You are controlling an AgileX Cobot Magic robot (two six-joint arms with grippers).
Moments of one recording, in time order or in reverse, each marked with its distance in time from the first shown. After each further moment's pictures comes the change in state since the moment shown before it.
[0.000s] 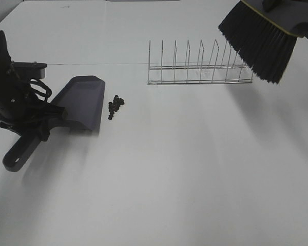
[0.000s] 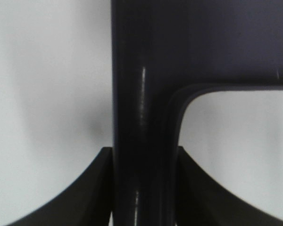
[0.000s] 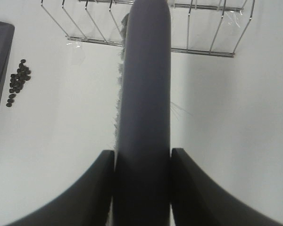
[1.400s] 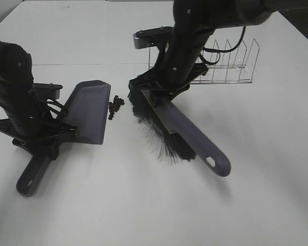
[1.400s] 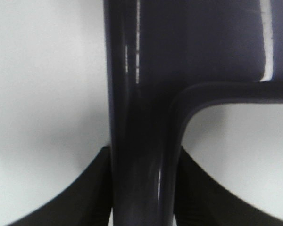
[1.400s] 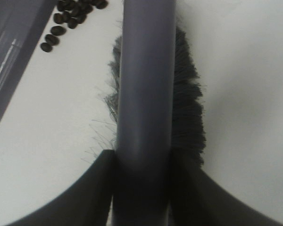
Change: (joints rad) left arm -0.062 0.111 -0.003 0.016 0.030 -0.071; right arm 0.479 0.413 0.069 -0.174 -0.351 0.147
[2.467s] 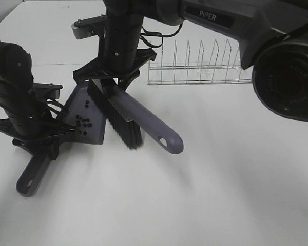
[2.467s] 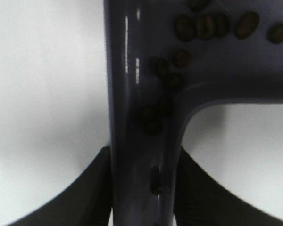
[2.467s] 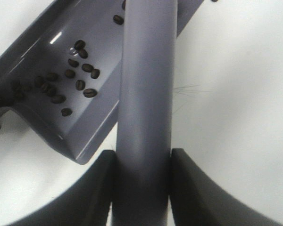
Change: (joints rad) left arm 0.000 0.000 0.000 -0.001 0.000 0.001; right arm 0.147 0.273 -0.625 -0.053 0.362 0.030
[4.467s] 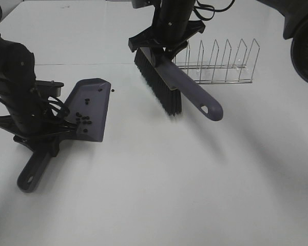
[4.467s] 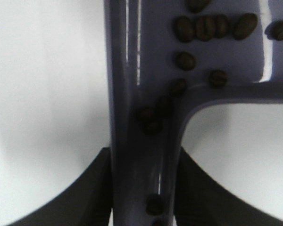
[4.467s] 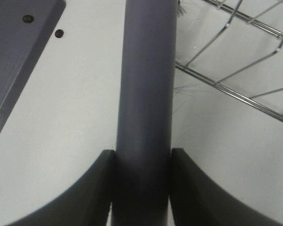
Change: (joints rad) left arm -0.001 0.010 -0.029 0.050 -0.005 -0.035; right arm -0.207 -0.035 -0.015 -0.029 -0.018 -0.056
